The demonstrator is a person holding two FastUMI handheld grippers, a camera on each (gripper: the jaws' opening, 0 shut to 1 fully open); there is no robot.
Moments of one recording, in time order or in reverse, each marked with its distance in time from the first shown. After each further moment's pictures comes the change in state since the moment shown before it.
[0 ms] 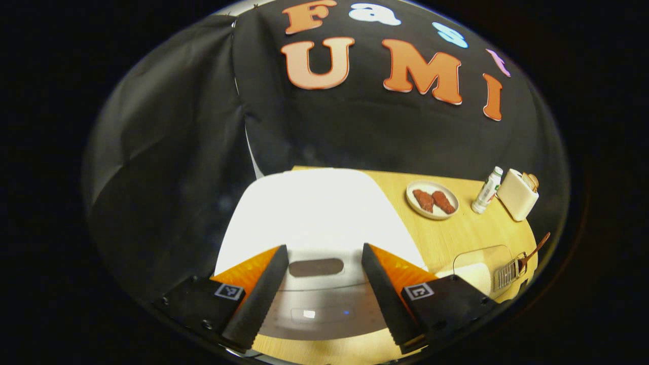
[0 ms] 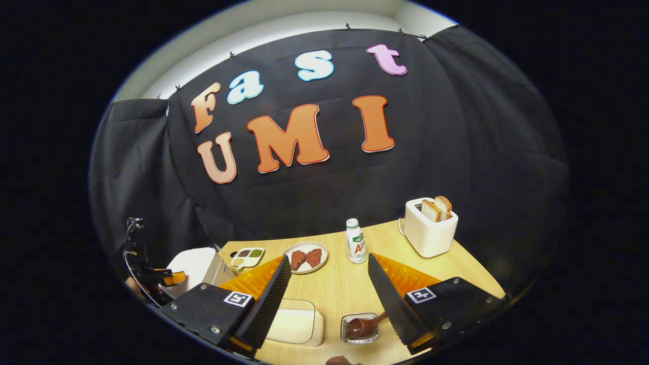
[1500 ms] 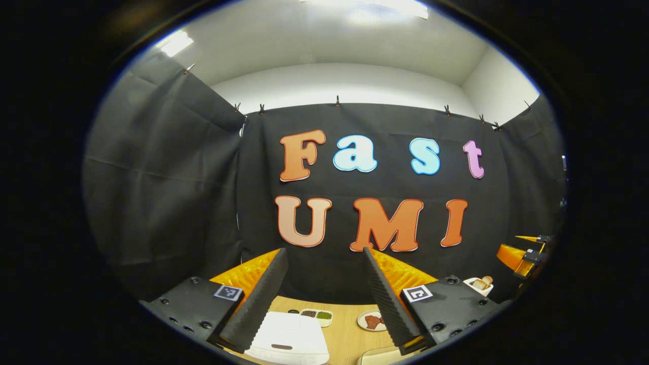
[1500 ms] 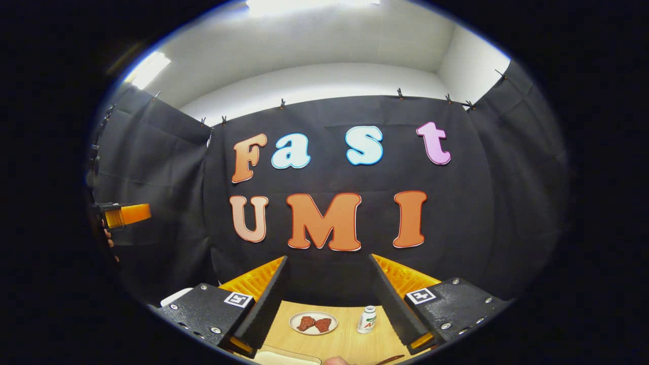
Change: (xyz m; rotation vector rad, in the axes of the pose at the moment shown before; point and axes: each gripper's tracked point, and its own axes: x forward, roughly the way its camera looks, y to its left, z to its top) left arm -0.291 -0.063 0.276 -0.092 -0.807 -0.045; right arm -0.028 0.086 0.191 -0.201 -0.444 0.122
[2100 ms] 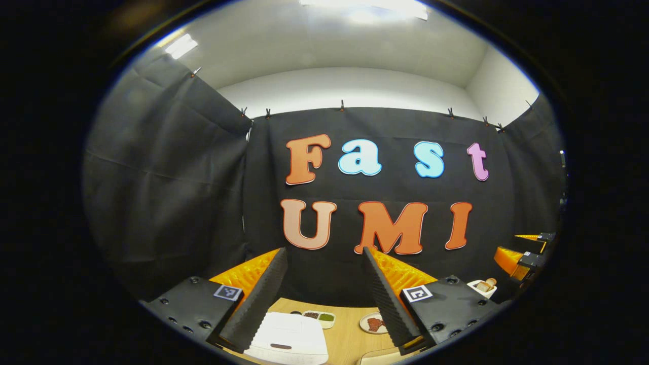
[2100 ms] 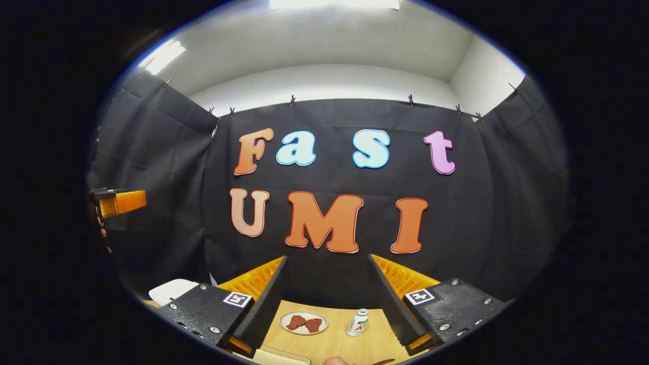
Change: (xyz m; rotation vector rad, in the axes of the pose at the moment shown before) left arm -0.003 0.003 -0.019 0.018 -0.010 0.030; right arm 0.002 0.006 -0.005 -0.065 0.009 -0.025
